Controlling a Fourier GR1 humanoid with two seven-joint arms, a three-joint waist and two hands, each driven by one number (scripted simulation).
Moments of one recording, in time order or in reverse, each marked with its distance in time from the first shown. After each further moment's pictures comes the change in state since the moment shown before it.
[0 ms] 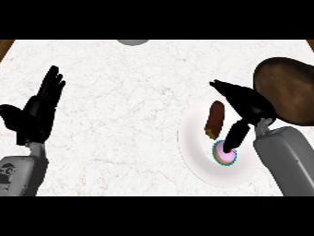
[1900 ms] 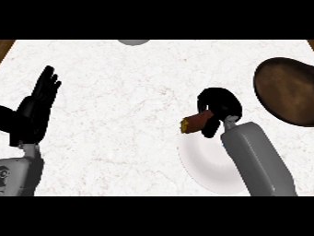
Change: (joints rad) left arm 0.010 -0.030 0.069 -0.032 -0.042 -0.066 0.025; right arm -0.083 0.227 -0.090 0.302 0.284 -0.158 -0.049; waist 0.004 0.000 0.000
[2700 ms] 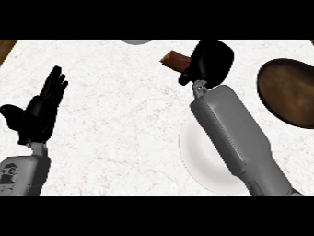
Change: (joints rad) left arm -0.013 -0.023 -0.019 0.024 -0.013 0.001 -0.016; right arm -0.346 0.083 0.031 0.028 0.220 -0.418 0.761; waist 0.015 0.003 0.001
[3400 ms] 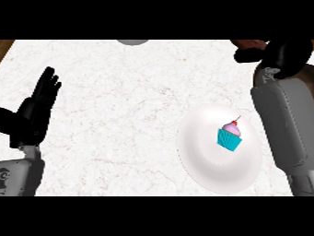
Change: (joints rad) left arm 0.025 0.013 0.020 -0.039 0.009 -0.004 0.019; right arm 0.090 -0.192 -0.272 -0.078 -0.073 -0.248 -0.140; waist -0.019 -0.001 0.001
